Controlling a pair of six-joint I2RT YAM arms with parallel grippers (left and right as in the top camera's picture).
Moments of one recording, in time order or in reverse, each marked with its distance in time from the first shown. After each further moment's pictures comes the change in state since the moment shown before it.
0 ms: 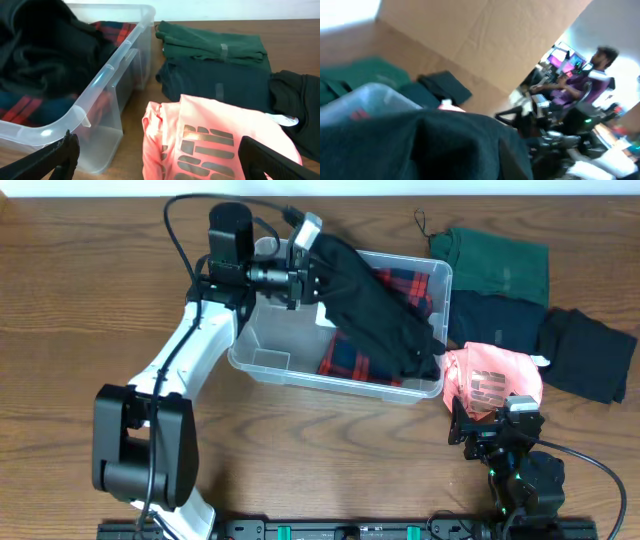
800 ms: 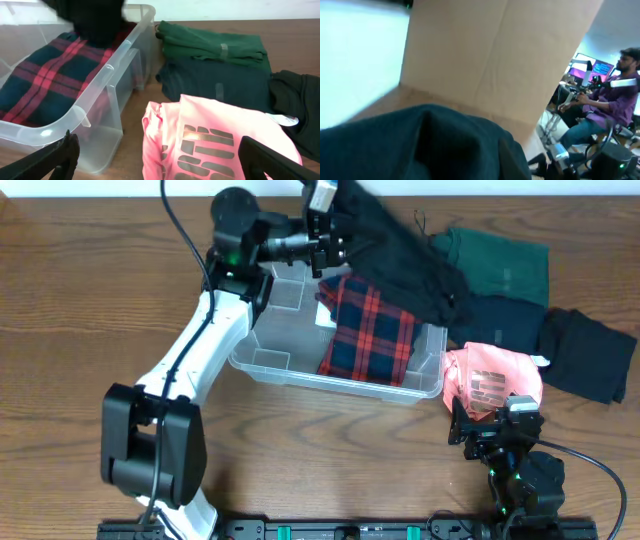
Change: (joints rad) left arm -0.063 0.025 0.131 0.286 -0.185 -0.222; right arm 0.000 0.000 0.000 0.000 0.000 0.000
